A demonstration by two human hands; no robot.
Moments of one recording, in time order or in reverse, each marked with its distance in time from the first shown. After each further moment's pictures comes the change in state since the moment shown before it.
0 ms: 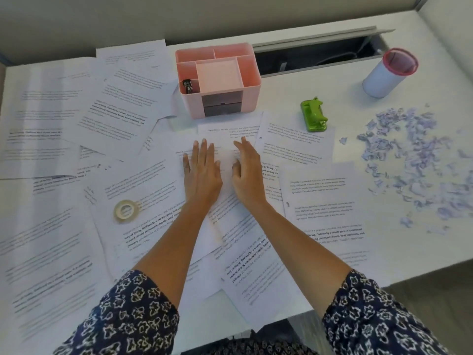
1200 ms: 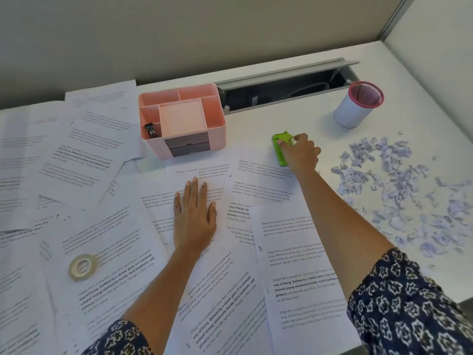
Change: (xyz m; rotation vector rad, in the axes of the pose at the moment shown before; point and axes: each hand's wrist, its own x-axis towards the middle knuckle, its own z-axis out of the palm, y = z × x) left_hand 0.008 0.048 0.027 0.047 -0.017 0.043; right_hand 0.166 0.098 -0.155 -0.267 0.059 0.600
